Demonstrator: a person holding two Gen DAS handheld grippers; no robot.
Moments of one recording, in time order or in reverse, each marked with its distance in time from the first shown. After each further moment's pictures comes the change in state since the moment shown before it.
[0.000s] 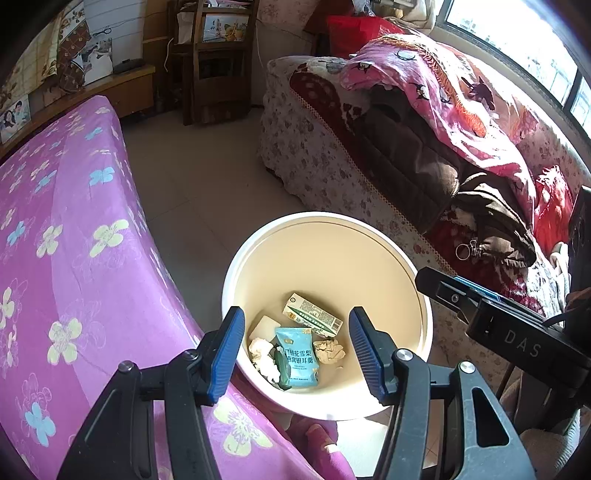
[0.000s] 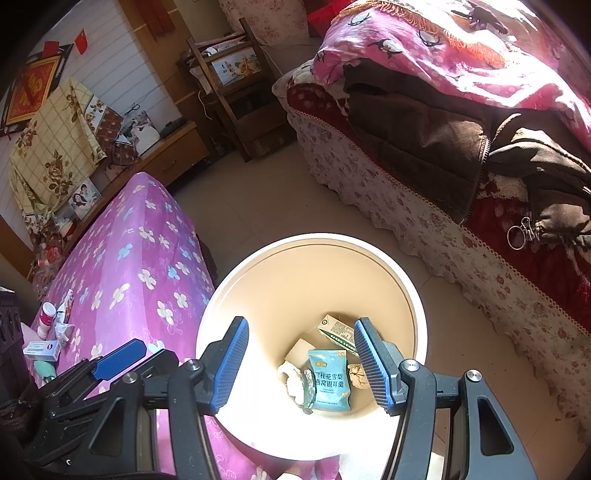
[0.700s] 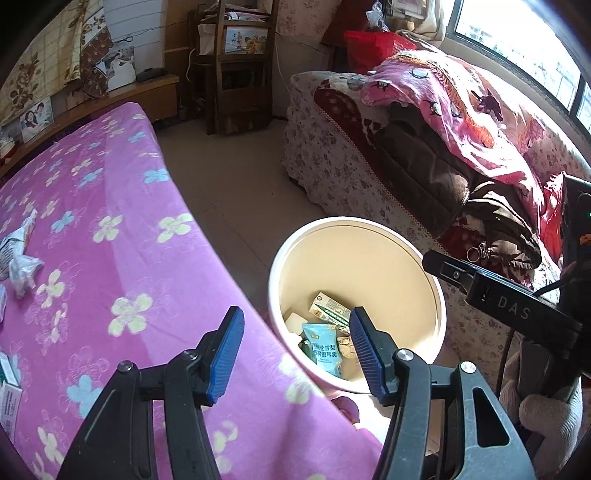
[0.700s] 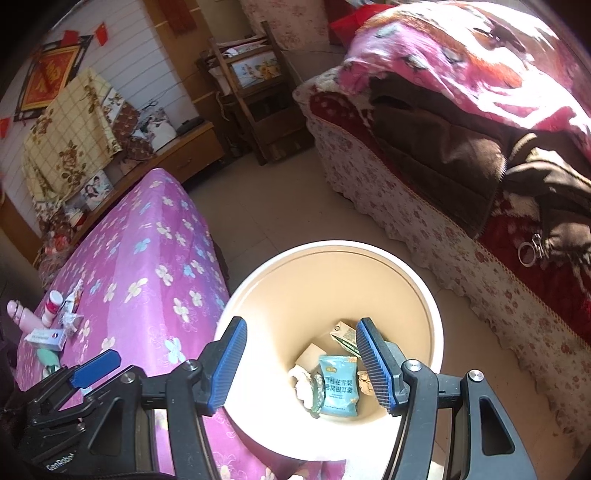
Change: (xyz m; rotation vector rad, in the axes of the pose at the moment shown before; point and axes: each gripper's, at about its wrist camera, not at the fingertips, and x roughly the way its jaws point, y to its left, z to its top) left arm -0.048 0.030 -0.020 -0.021 -0.048 0.065; right arm -0.007 0.026 -0.001 -0.073 -0.031 0.034
